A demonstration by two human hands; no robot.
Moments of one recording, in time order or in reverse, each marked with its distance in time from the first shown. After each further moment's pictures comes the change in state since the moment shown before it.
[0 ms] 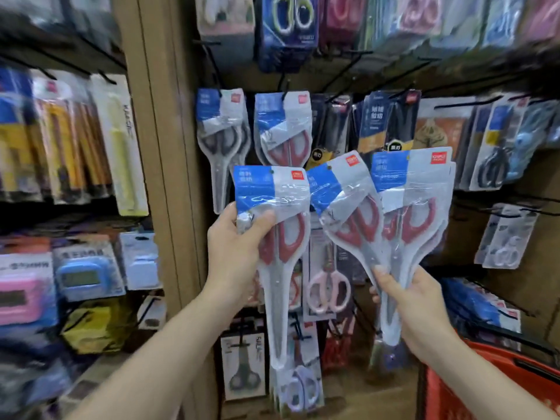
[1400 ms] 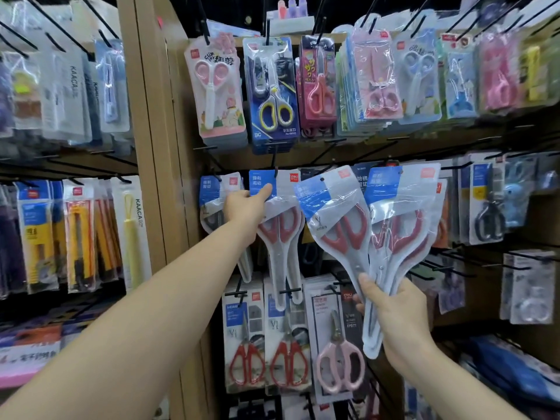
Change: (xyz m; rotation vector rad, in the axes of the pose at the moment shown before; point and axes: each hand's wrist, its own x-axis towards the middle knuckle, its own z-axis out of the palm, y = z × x) left_hand 0.187 0.062 0.074 0.303 0.196 -0.056; right_hand 0.056 -0.056 0.043 0.232 0.115 -0.074
